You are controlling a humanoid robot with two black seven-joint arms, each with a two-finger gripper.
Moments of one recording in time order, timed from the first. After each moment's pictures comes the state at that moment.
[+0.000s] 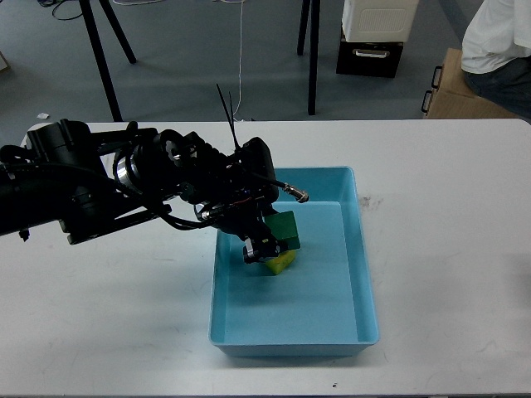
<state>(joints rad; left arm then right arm) -1.30 0.22 0.03 -1.14 2.13 -0.49 -0.49 -0.31 -0.27 1.62 1.46 -0.82 0.12 0.49</state>
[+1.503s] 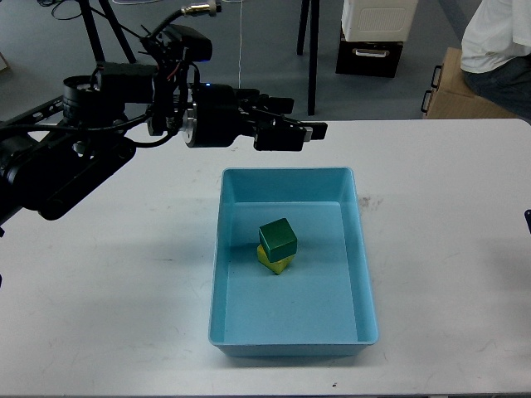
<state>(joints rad) -0.90 0.25 -0.92 -1.07 1.82 -0.49 -0.49 -0.15 -0.27 1.57 1.47 -0.81 0.21 0.47</state>
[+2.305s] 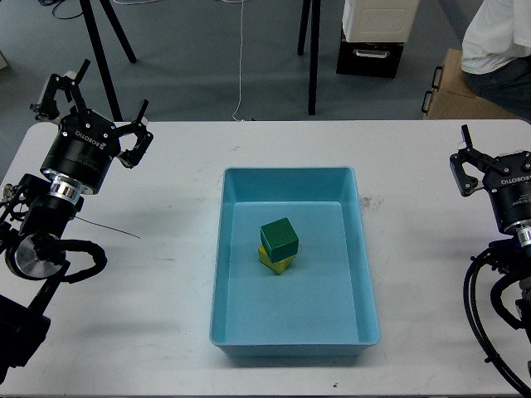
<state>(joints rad) -0.25 0.21 -1.20 -1.32 0.15 -0.27 -0.20 -0.03 -0.08 1.53 1.48 0.05 0.25 0.10</state>
